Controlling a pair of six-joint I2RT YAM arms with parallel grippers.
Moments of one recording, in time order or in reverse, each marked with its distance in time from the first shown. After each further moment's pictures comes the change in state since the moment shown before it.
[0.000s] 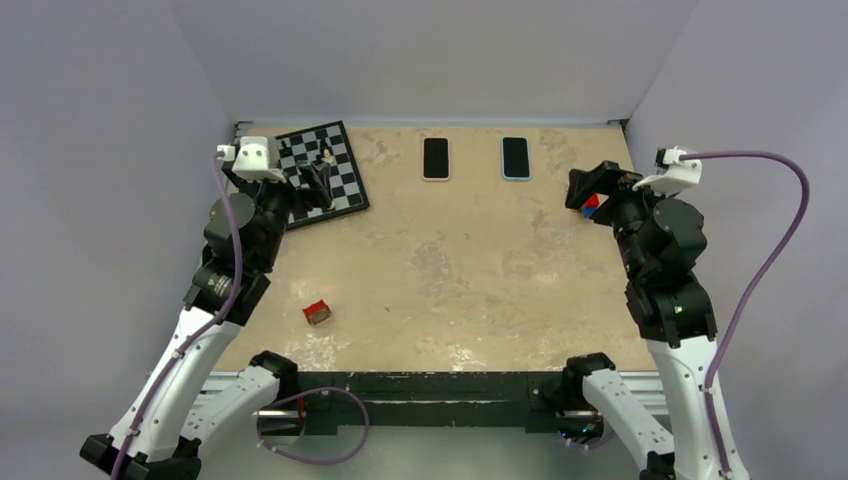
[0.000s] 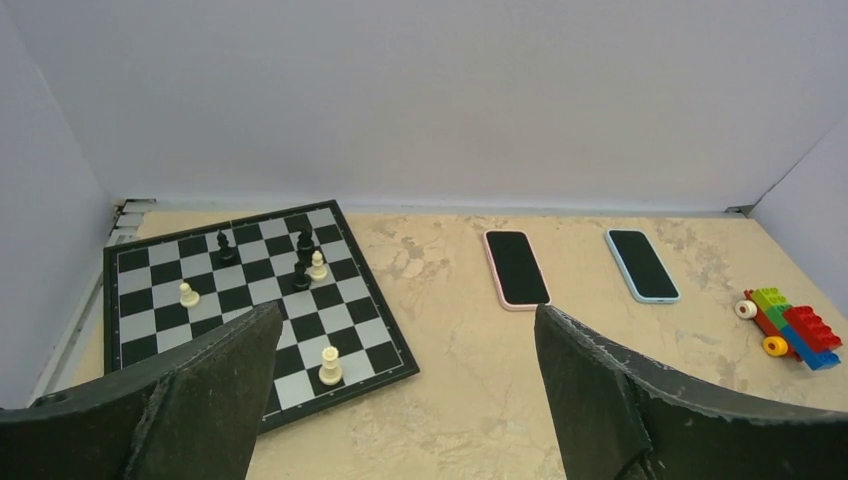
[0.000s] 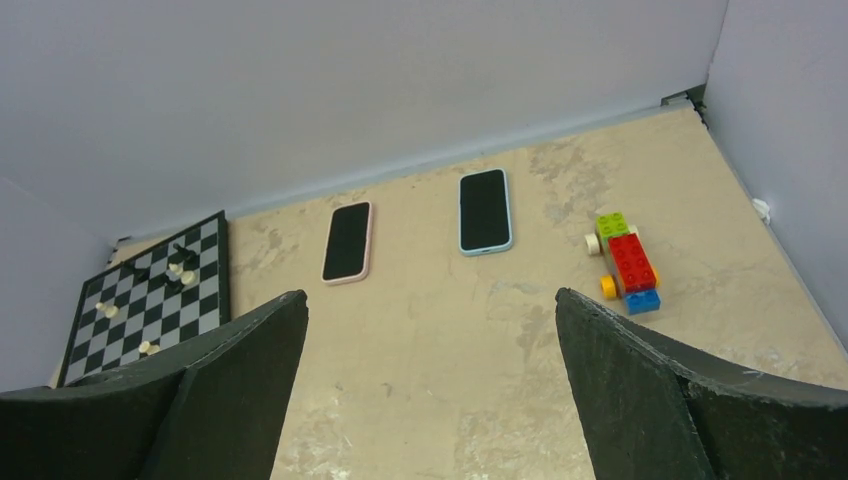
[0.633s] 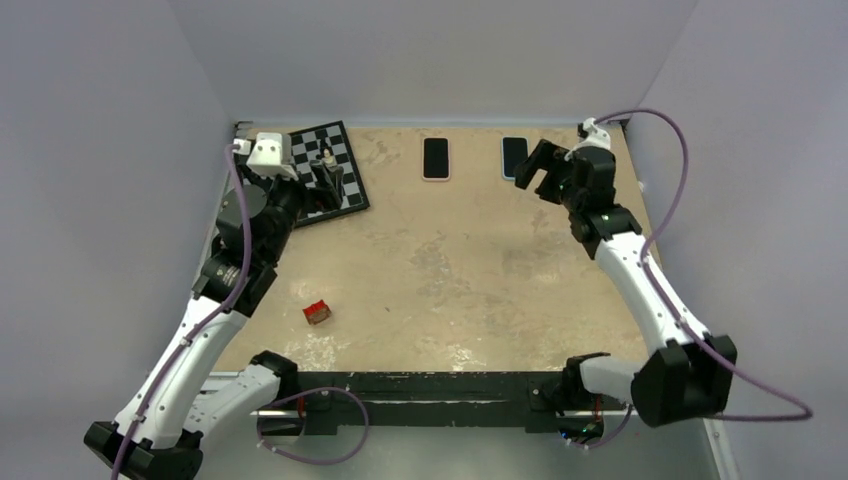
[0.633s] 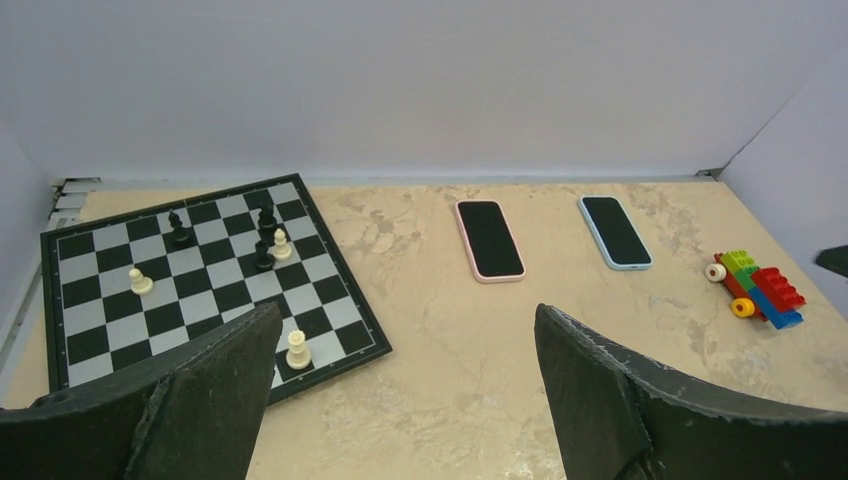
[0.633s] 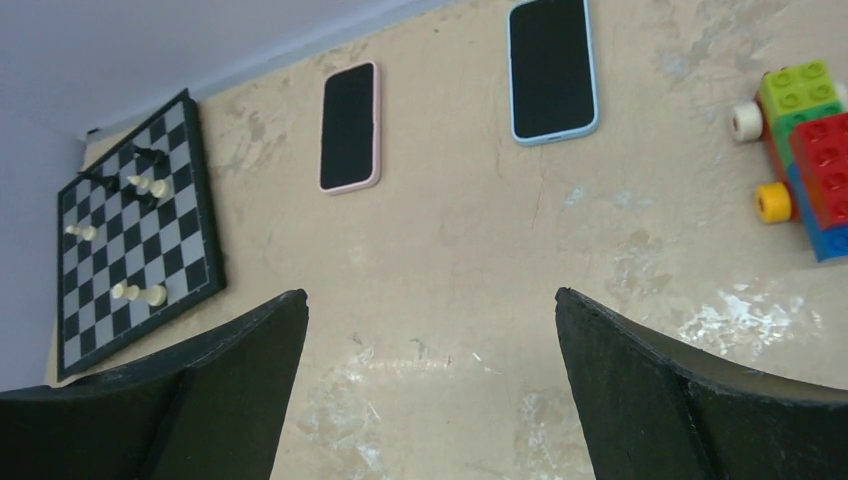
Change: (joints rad) left arm 0.000 0.048 0.000 -0.011 0.069 -0.035; right arm 0.000 0.413 -0.095 0.213 -0.159 0.149
